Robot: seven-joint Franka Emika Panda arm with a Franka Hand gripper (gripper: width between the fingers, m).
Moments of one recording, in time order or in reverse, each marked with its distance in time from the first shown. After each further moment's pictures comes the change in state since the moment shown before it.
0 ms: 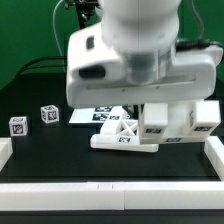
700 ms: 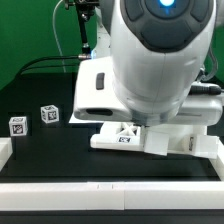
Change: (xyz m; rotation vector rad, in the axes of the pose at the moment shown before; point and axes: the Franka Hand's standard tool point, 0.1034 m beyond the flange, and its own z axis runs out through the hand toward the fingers) arm -0.001 -0.012 0.022 -0.044 -0.209 0.108
